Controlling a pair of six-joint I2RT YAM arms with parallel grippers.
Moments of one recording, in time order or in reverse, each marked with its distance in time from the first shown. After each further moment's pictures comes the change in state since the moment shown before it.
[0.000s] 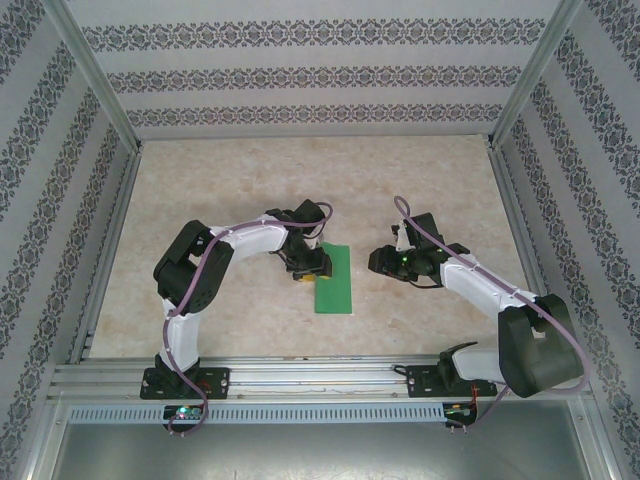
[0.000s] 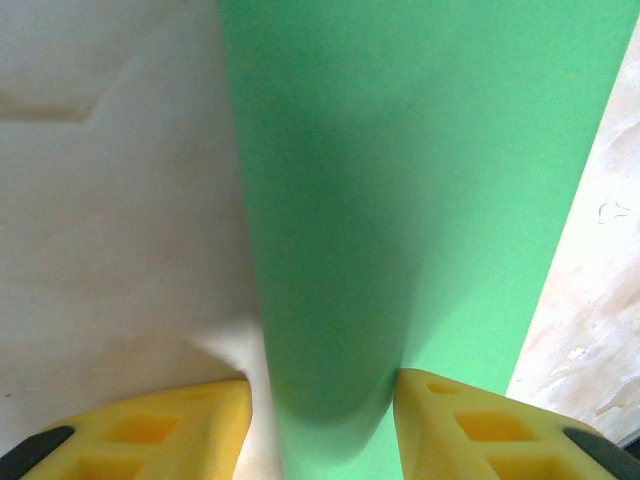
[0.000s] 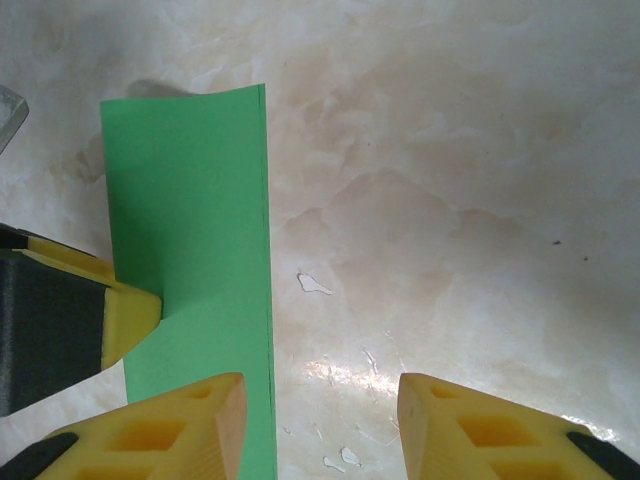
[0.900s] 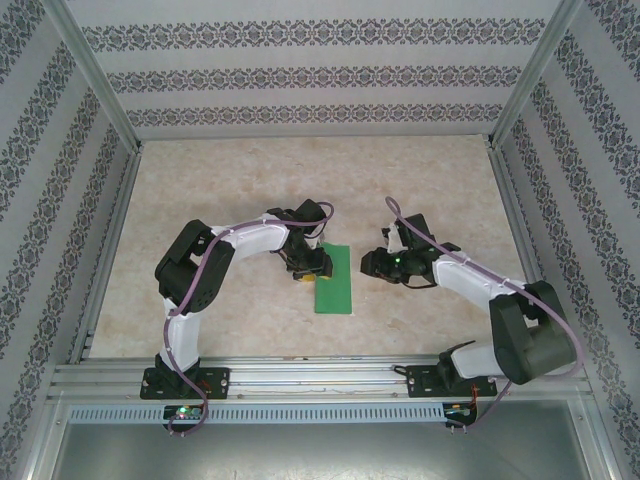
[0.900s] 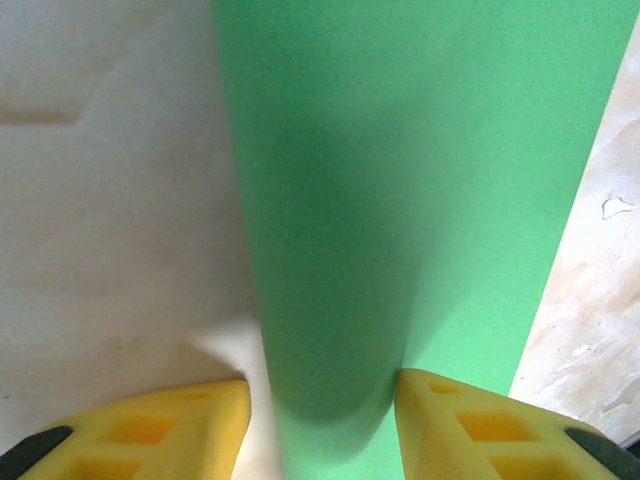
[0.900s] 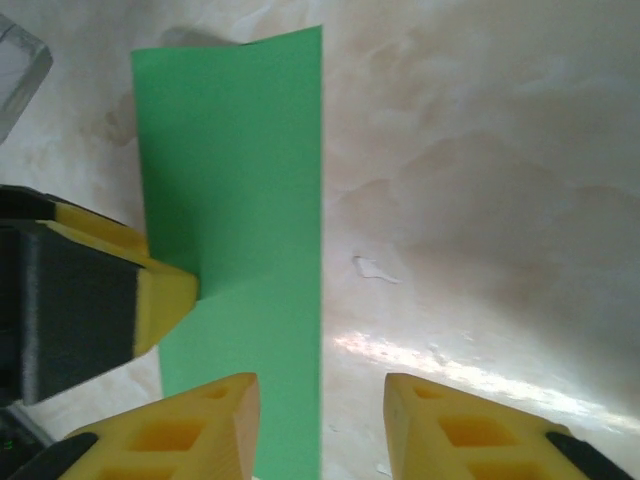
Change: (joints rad) left arm -0.002 0.008 0.016 -0.021 -0.003 0.019; right arm 0.048 0.086 0.001 0.077 -0.105 0.040
